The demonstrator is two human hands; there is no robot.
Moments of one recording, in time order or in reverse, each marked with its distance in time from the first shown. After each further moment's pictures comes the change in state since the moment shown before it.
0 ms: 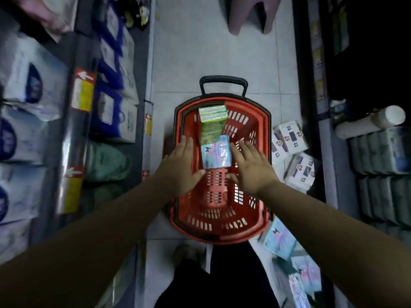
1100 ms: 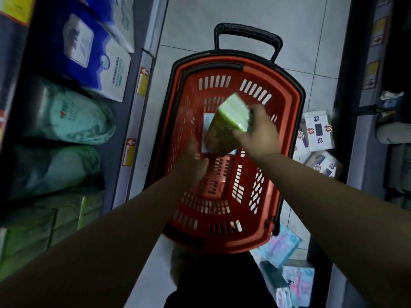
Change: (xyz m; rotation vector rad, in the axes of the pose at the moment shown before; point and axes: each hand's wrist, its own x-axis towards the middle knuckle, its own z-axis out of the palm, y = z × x) left_hand 0.084 -0.033 0.163 -0.914 0.123 -0.243; right_hand 0.116 0.037 0.073 0.713 0.355 0.101
